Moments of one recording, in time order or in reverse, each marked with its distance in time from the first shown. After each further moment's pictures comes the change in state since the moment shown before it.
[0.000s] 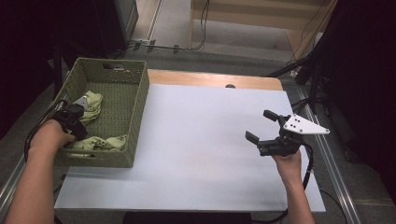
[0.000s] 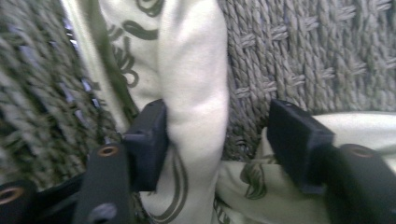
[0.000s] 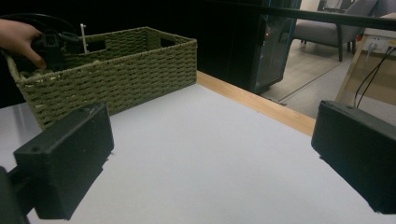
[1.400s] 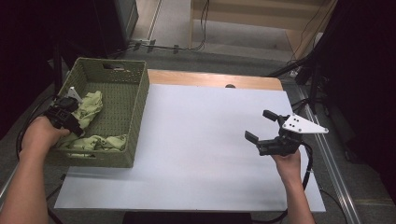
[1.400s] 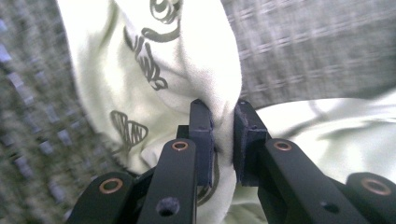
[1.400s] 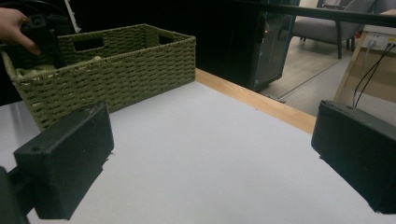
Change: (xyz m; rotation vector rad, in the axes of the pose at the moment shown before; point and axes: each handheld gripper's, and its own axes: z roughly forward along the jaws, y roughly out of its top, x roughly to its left) left arm 0.009 -0.015 -0.031 -0.211 -0.198 0.049; right arm -0.001 -0.001 0.002 0.009 -0.004 0.002
